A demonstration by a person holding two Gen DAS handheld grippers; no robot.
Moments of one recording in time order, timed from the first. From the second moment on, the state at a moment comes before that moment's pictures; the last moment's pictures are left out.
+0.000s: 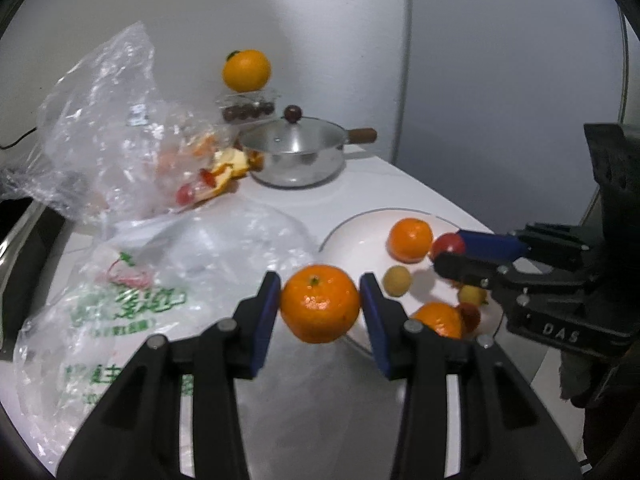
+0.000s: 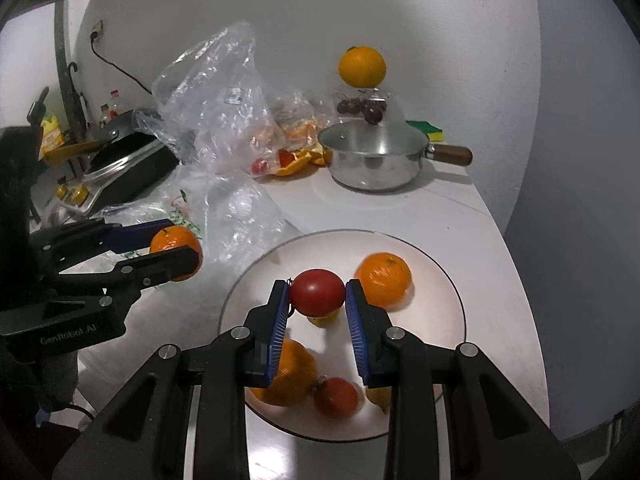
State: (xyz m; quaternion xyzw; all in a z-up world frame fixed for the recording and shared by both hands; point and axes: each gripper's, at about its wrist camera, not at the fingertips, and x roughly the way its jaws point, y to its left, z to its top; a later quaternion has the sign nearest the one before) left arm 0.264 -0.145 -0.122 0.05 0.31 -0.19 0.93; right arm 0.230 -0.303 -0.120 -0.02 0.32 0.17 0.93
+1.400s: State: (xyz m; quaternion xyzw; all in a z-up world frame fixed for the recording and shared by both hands) left arm 0.286 -0.180 -0.149 0.07 0.35 -0.21 0.91; right arm 0.244 -0.320 -0.150 -0.02 0.35 0.16 0.92
